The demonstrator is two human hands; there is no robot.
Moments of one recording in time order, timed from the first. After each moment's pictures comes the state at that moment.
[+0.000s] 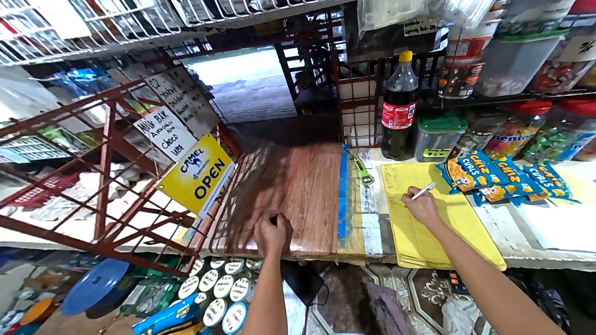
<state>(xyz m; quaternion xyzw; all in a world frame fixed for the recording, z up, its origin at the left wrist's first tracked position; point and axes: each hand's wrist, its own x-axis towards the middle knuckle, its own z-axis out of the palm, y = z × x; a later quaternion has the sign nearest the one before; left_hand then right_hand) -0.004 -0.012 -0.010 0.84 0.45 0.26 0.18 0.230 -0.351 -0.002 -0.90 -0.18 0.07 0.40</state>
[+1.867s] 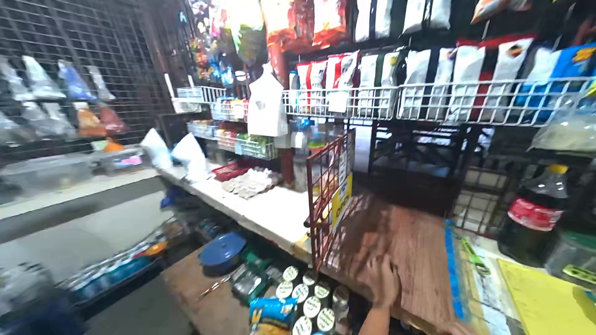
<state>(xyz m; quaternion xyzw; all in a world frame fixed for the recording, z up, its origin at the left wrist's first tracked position) -0.025 -0.019 0.000 0.86 0.37 0.24 0.26 -0.001 -0.258 0.013 -0.75 -0.55 -0.02 0.37</state>
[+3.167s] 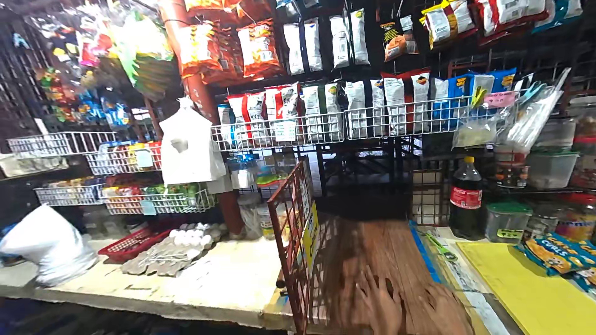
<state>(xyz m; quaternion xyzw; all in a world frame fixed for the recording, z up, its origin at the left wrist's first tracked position) -0.018 -0.011 -0.012 0.93 0.28 0.19 0.17 0.057 -0.167 -0.027 -0.93 -0.24 -0.04 0.28</state>
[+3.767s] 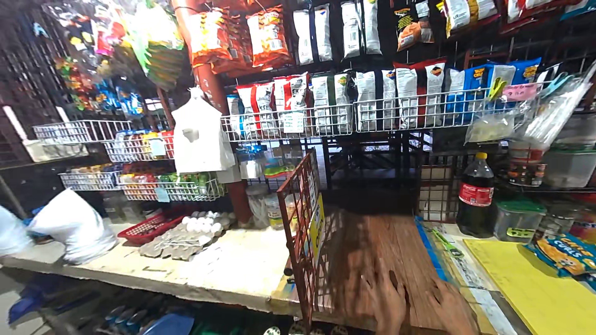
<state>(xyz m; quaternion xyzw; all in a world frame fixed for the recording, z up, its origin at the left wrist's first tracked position) -0.018 -0.012 -0.006 0.93 0.27 0.16 0.20 0.055 -0.166 -0.028 -0.92 -0.21 -0.05 0.32</state>
